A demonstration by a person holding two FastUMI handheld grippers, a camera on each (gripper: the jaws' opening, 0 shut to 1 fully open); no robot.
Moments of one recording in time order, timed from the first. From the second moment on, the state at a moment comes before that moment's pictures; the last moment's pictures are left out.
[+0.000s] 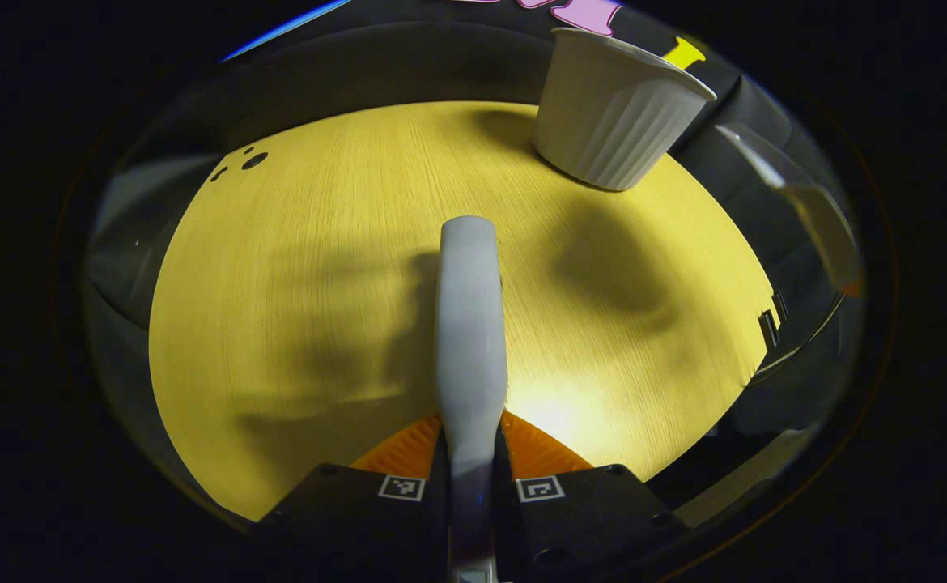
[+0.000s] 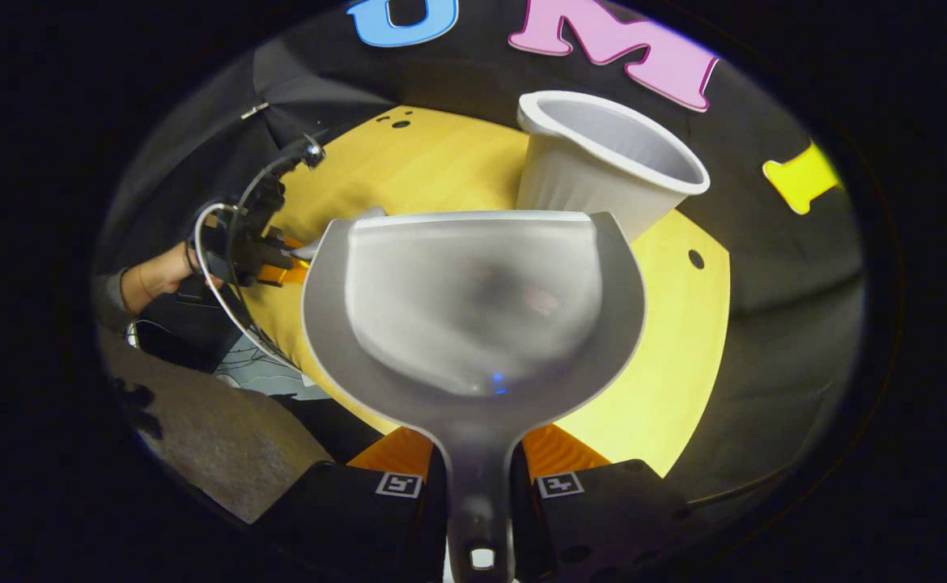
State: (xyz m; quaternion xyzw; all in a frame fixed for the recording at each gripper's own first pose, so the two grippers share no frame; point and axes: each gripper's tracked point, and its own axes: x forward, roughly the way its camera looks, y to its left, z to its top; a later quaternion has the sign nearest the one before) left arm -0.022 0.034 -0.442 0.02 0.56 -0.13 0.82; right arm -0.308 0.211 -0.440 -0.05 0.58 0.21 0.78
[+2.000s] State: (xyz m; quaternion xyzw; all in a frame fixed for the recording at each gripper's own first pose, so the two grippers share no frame) left arm -0.041 0.039 -0.415 0.10 0.56 -0.09 0.82; right arm -0.329 0.252 -0.517 0.02 0.59 0.19 0.78
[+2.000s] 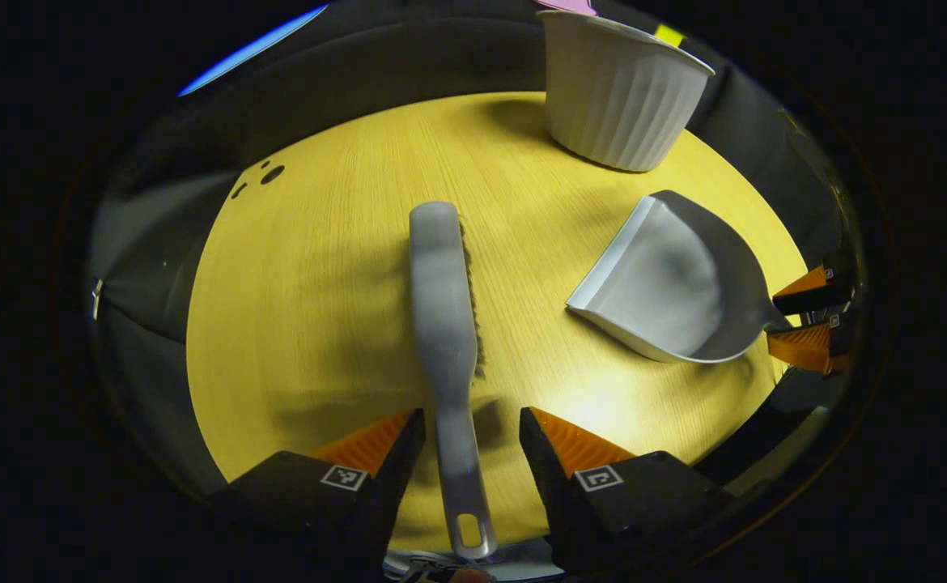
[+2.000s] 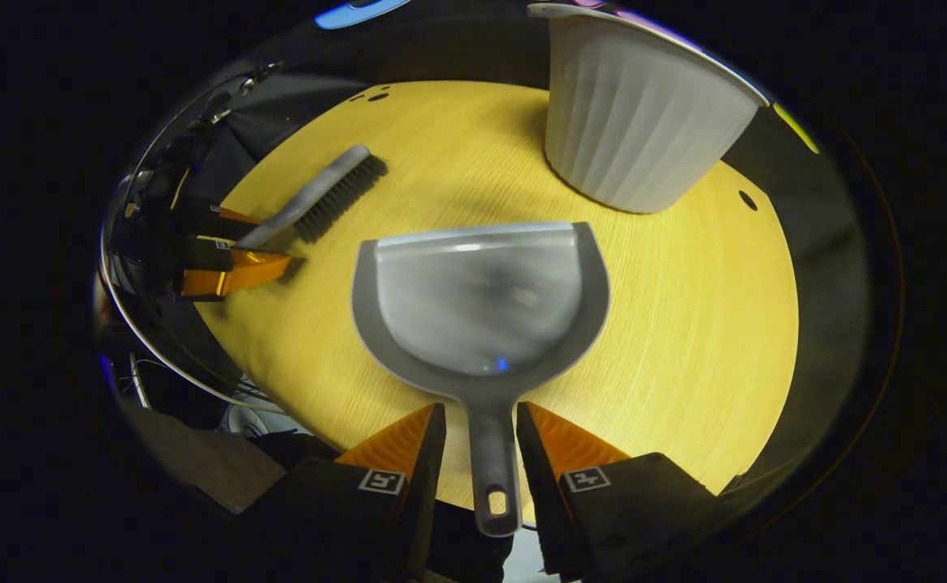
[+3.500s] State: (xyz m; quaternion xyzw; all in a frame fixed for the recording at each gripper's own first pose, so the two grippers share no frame) left arm 0.018 0.025 -0.057 0.04 0.06 -0.06 1.00; right arm -0.202 0.196 -0.212 0.05 0.15 0.03 0.99
